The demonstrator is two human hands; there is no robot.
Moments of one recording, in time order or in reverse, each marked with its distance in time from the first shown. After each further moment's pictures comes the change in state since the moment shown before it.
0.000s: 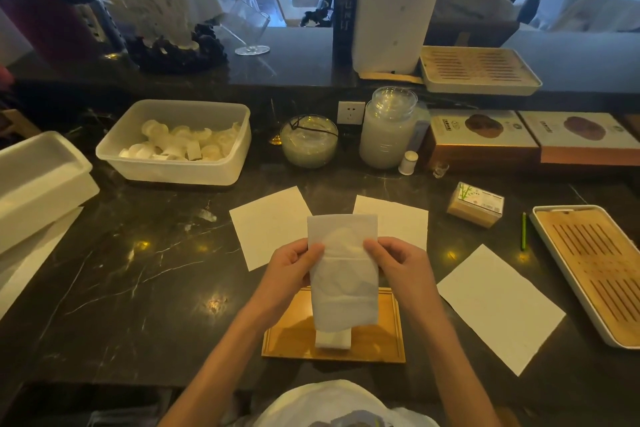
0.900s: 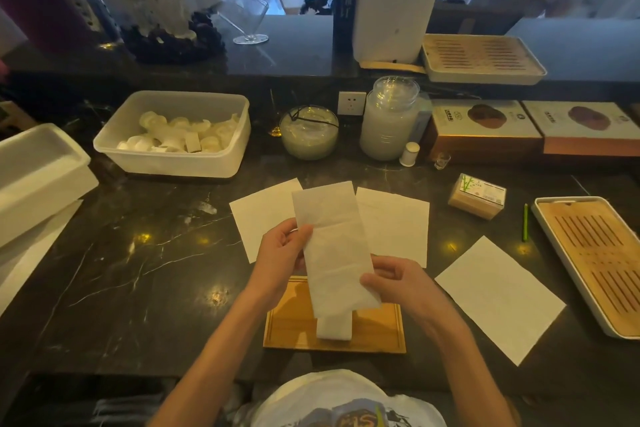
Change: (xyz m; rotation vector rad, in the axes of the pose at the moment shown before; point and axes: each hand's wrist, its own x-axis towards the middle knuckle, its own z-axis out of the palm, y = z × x) left_hand 0.015 -0.001 -0.009 0.028 0.150 0.028; right_hand -0.009 0.017 -0.018 0.000 -0.341 0.274
